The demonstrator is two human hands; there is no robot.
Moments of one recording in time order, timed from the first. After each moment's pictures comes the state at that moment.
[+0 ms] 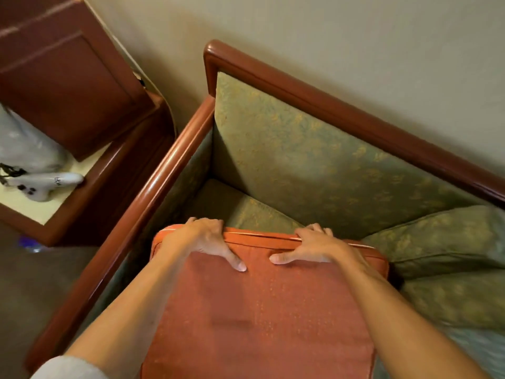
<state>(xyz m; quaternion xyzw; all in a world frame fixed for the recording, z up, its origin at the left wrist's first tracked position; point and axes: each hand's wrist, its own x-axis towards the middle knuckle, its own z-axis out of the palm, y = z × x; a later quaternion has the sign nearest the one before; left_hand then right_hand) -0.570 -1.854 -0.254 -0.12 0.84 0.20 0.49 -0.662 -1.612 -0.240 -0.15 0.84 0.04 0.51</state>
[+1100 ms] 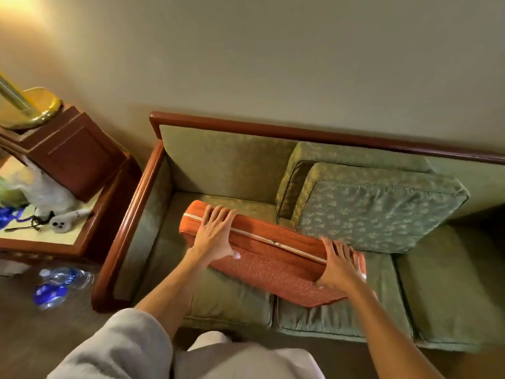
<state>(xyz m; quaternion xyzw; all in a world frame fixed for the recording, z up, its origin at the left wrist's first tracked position) -0.384 -1.670 -0.094 0.11 0.98 0.07 0.12 -0.342 -1.336 -0.081 0.04 0.97 -0.06 0.24</state>
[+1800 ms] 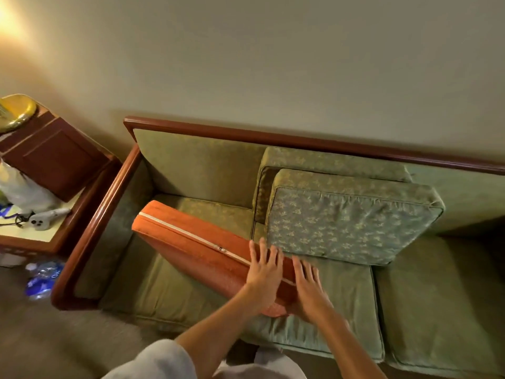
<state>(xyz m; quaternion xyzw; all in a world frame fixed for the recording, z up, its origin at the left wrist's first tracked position) -0.355 -1.394 -0.085 0.15 0.94 -0.05 0.29 -0.332 -1.242 -0.113 -0.07 0.94 -0.18 0.28</state>
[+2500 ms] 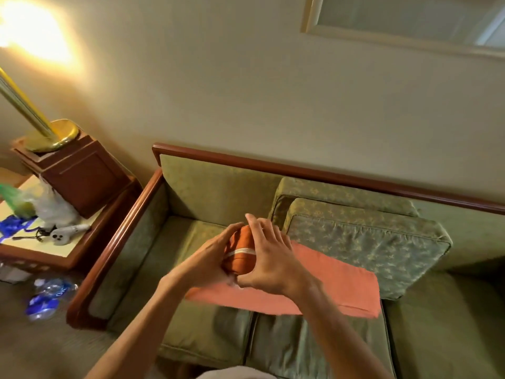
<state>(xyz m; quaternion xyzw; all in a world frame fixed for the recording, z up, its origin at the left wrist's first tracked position) -0.360 -1.582 0.032 0.13 0.90 0.40 0.10 -0.373 -1.383 0.087 -0.27 0.93 -0.24 0.13</state>
